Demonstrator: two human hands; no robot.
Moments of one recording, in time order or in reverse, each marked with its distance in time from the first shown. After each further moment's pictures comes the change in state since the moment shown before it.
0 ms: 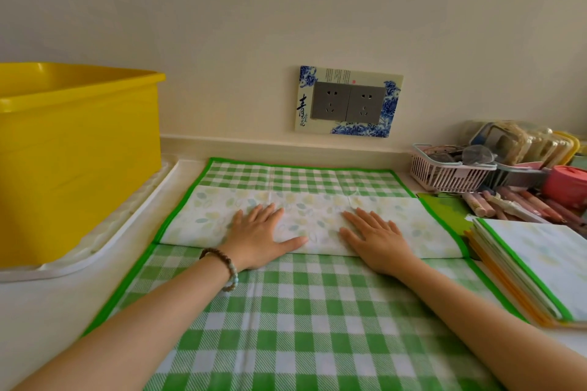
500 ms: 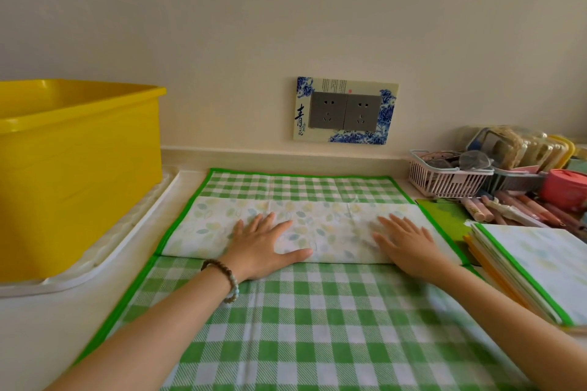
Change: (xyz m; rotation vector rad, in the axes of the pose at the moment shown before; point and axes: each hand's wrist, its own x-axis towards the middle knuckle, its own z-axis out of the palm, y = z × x) left_hand -0.003 0.003 -0.001 -0.020 -0.022 0.002; right_hand -0.013 0.039 -0.022 0.008 0.005 0.134
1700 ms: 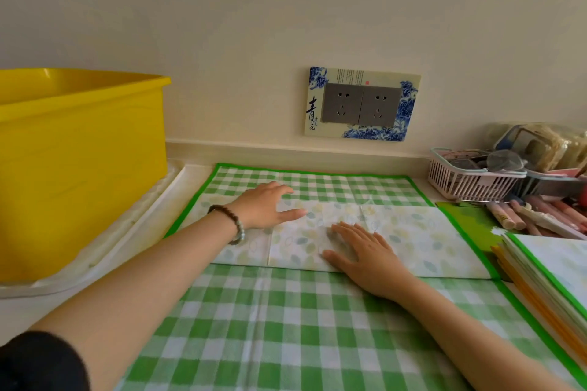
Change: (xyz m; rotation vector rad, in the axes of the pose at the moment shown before) left_hand 0.056 -0.019 -0.052 -0.025 0.043 0.079; right_hand -0.003 -0.076 0.018 0.126 -0.033 -0.278
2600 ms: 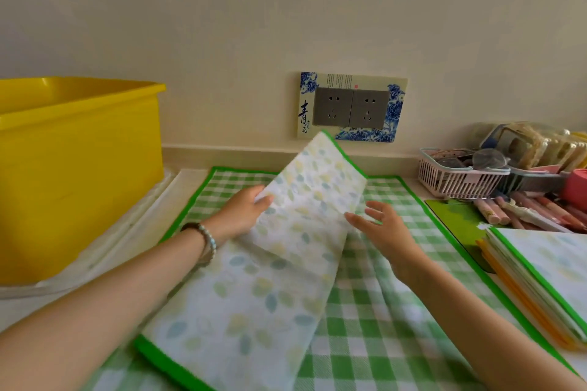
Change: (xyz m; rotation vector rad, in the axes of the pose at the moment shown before) left_hand -0.025 -0.006 0.010 -0.721 0.263 -0.026; right_hand 0.001 0.016 -0.025 0.962 0.317 0.288
